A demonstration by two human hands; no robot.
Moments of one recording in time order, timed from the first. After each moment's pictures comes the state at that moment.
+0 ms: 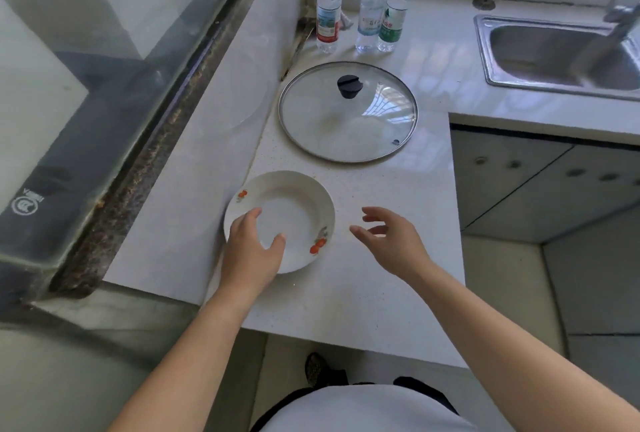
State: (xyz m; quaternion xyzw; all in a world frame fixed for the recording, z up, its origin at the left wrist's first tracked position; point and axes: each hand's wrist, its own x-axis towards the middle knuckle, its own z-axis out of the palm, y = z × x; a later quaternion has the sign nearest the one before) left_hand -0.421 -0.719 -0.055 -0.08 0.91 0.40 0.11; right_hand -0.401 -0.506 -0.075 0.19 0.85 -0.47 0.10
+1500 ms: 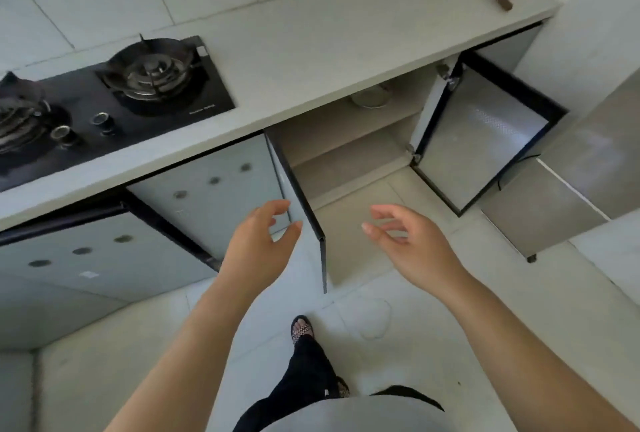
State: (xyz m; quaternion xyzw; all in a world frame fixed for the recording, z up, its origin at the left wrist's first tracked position) left_hand 0.283 -0.318 0.000 0.83 0.40 0.09 0.38; right_hand 0.425 -0.476 -0.010 0.81 0.30 -0.27 -0.42
